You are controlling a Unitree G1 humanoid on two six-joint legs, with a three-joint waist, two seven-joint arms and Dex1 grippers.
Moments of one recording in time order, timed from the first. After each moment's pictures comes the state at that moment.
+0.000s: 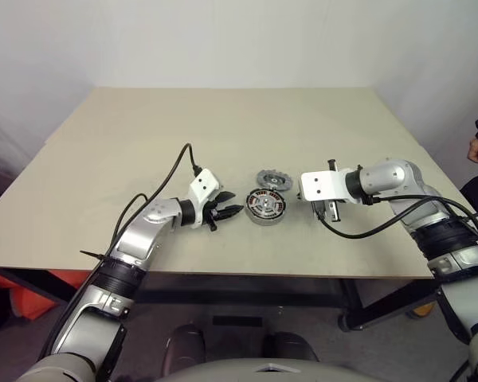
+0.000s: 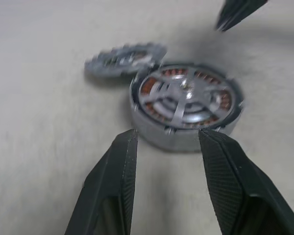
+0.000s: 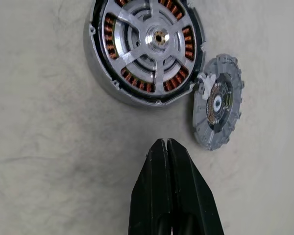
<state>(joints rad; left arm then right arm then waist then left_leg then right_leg) -0.46 0.34 -0.24 0.16 -0.21 0.32 -0.83 -0.70 -0.78 0.37 0.38 -0.19 -0.22 1.18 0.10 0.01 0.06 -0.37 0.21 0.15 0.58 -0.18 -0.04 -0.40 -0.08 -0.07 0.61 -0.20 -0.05</state>
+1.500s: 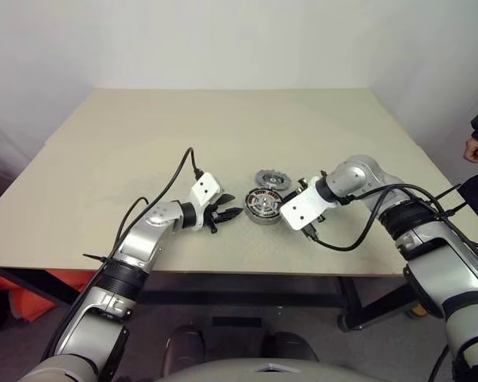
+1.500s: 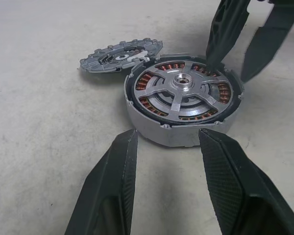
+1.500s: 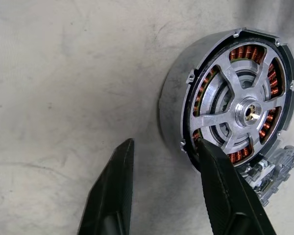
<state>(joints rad) -0.45 0.32 -0.24 0.19 -0.17 0.29 -0.80 -0.89 -0.64 0.53 0.70 -0.40 -0.65 1.26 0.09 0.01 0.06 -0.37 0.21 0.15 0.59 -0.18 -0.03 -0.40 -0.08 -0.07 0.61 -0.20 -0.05</state>
